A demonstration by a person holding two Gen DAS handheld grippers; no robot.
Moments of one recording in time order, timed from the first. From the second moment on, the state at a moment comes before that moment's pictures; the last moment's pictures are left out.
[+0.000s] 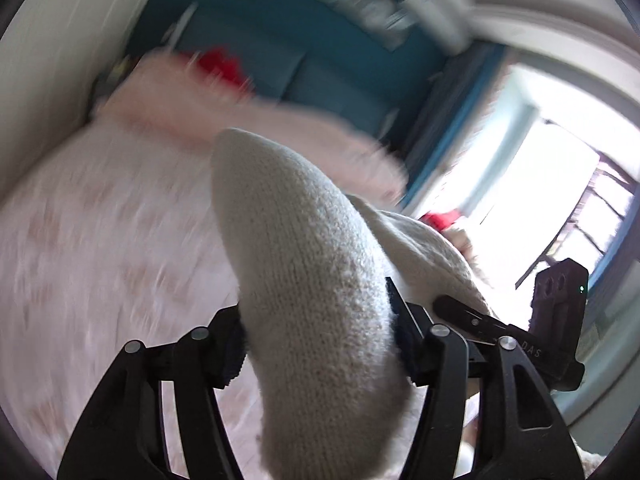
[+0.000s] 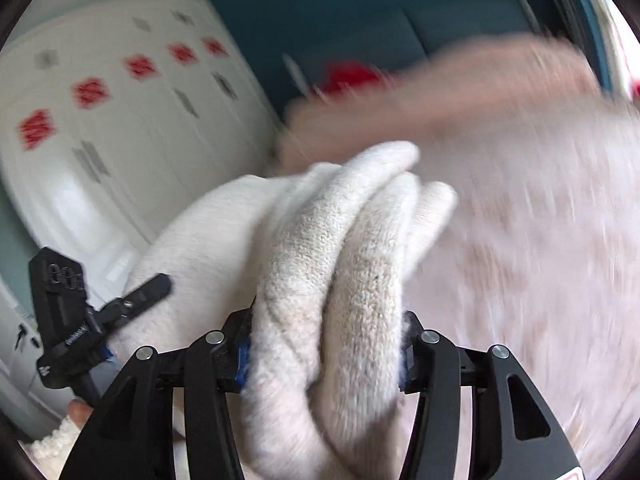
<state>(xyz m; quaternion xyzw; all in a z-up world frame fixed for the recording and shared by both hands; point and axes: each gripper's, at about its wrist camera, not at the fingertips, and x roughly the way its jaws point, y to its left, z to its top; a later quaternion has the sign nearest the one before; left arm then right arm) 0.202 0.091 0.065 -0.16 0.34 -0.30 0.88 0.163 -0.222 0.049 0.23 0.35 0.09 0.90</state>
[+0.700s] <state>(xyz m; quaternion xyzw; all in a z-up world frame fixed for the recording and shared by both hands) 0.190 0.099 -0.068 -0.15 0.50 -0.17 0.84 0.166 -0.194 -0.050 0.22 0.47 0.05 0.85</state>
